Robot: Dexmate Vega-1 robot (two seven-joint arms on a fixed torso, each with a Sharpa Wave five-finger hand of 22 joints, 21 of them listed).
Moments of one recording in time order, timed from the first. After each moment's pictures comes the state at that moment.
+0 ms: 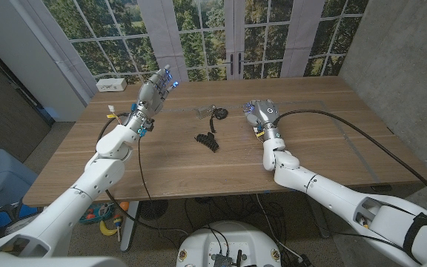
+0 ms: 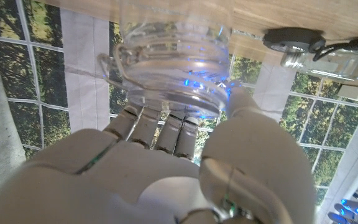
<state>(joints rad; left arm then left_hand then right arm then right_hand) 0.95 0.63 0.26 -1.54 -0.77 -0.42 -0.24 0.15 0.13 0.43 0.15 0.33 -0.05 -0.06 0.17 0.17 -0.15 -0.06 0.18 0.17 -0.16 -0.03 0.18 0.17 -0.12 -0.03 0.47 0.17 -0.62 -0.42 -0.91 -1.31 -0.62 -0.46 -0.70 0.82 0.00 0.37 -0.12 0.19 0.61 -0.10 0.32 0.20 0.65 -0.13 0.34 0.67 0.65 -0.06 0.25 1.03 0.35 -0.02 0.92 0.18</state>
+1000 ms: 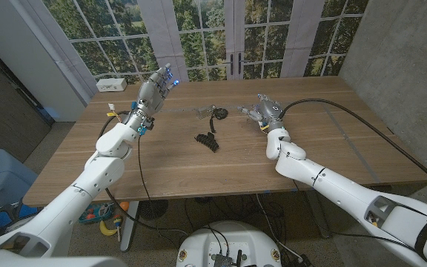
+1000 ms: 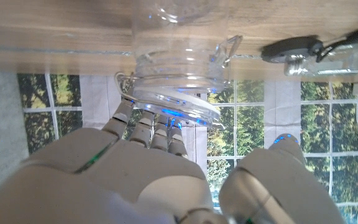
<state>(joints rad) 0.94 0.63 0.26 -1.54 -0.76 -0.42 -0.25 0.14 0.13 0.45 0.14 0.33 -0.04 -0.06 0.17 0.17 -0.15 -0.06 0.18 0.17 -0.16 -0.03 0.18 0.17 -0.12 -0.04 0.46 0.17 -0.65 -0.50 -0.82 -1.53 -0.40 -0.50 -0.44 0.35 -0.16 0.04 0.03 0.31 0.11 0.00 0.19 0.20 0.11 0.05 0.18 0.53 0.17 0.03 0.19 0.82 0.06 0.17 0.63 0.17</state>
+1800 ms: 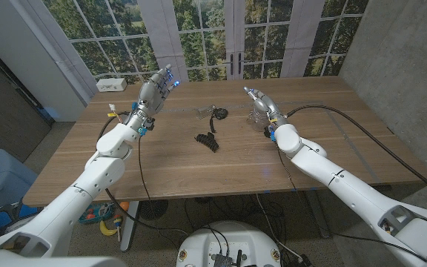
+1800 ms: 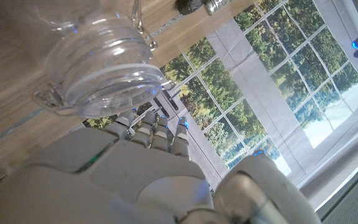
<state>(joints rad) 0.94 0.63 0.27 -1.54 -0.76 -0.42 -0.25 0.14 0.13 0.46 0.13 0.33 -0.04 -0.06 0.17 0.17 -0.15 -0.06 0.18 0.17 -0.16 -0.03 0.18 0.17 -0.11 -0.03 0.45 0.17 -0.75 -0.51 -0.61 -1.54 0.01 -0.04 -0.34 0.23 0.00 0.01 0.11 0.37 0.19 -0.09 0.20 0.19 0.08 -0.03 0.19 0.37 -0.01 -0.02 0.18 0.63 0.03 0.00 0.50 0.17</state>
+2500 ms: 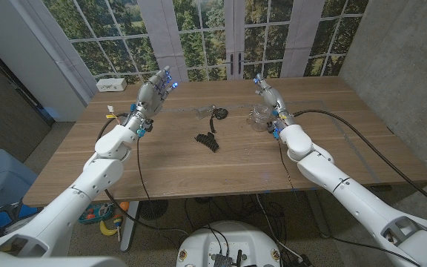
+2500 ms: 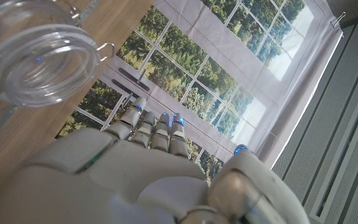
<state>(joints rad) 0.96 0.64 0.26 -1.54 -0.78 -0.41 -0.25 0.14 0.12 0.47 0.14 0.33 -0.04 -0.06 0.17 0.17 -0.15 -0.06 0.18 0.17 -0.16 -0.03 0.18 0.17 -0.11 -0.03 0.44 0.17 -0.83 -0.48 -0.50 -1.53 0.22 0.27 -0.26 0.24 0.12 0.06 0.12 0.37 0.23 -0.02 0.20 0.18 0.13 -0.03 0.19 0.30 0.03 -0.03 0.18 0.51 0.10 -0.04 0.46 0.16</state>
